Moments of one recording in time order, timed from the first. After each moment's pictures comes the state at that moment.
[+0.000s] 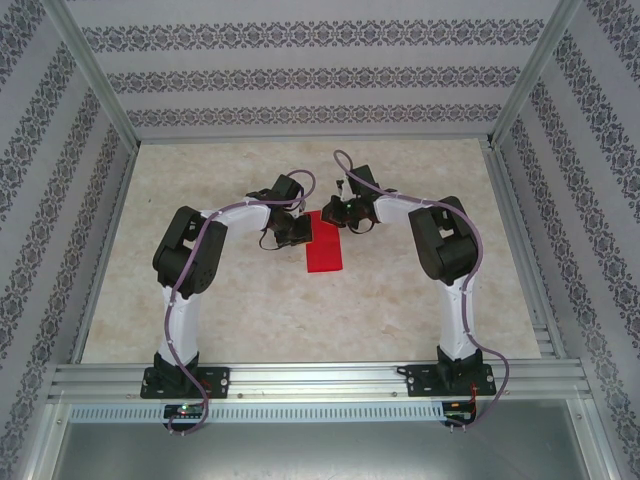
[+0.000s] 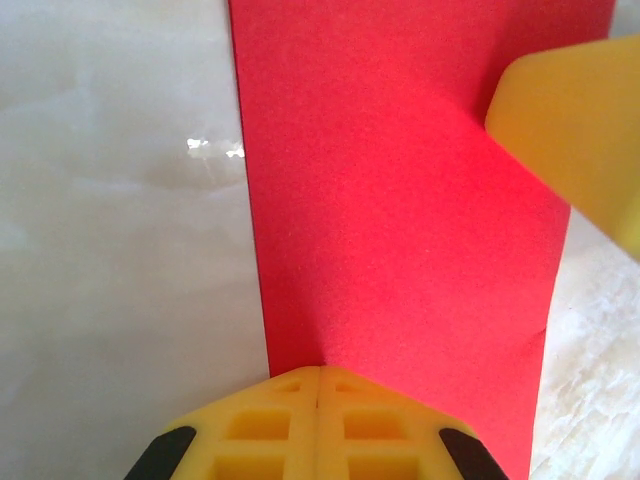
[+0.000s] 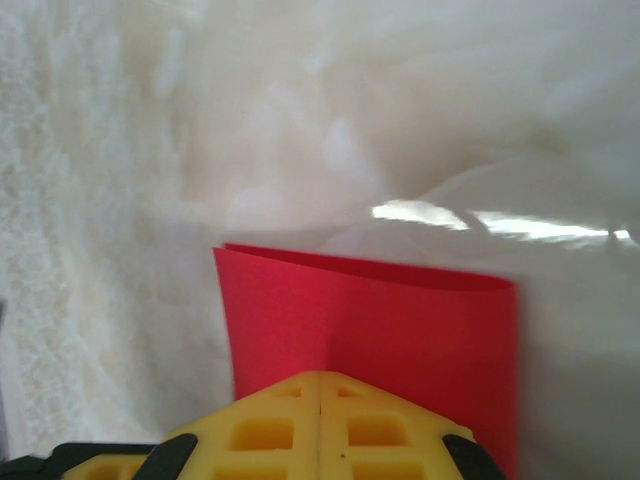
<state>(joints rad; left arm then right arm) -0.48 2.10 1.40 -0.49 0.37 -0.64 0.39 2.17 1.40 -0.17 -0.52 0.62</state>
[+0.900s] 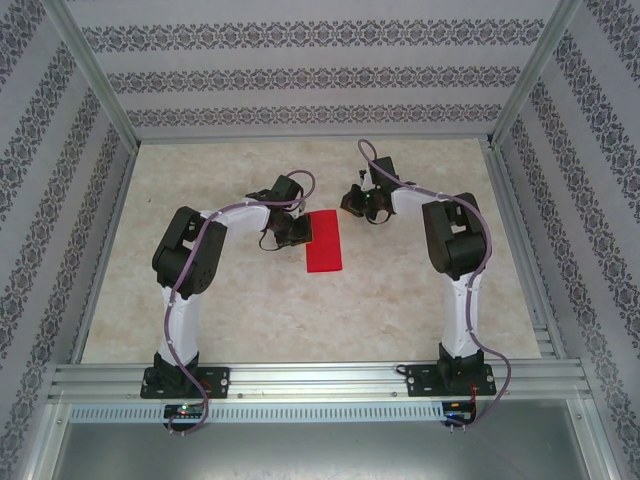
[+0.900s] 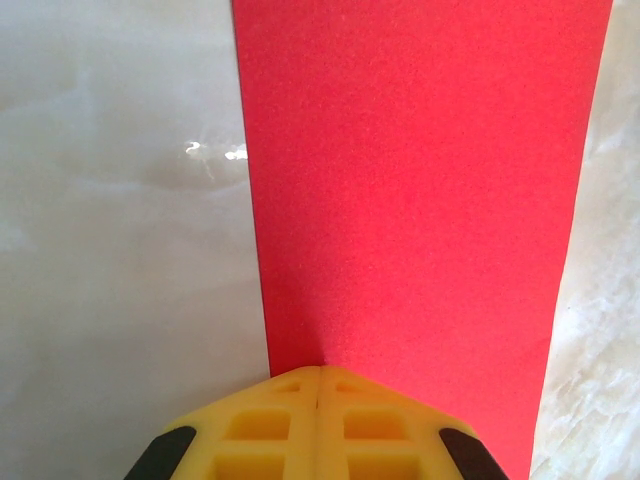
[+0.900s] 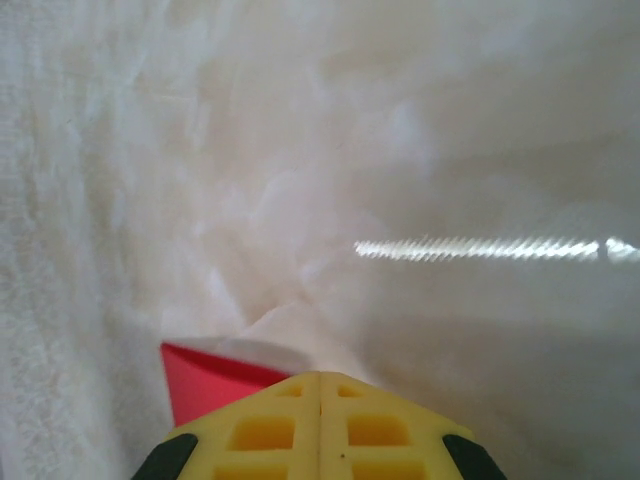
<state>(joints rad) -0.48 2.09 1.38 -0.47 0.37 -0.64 0.29 2.15 1.41 -0.19 -0.50 0.62</state>
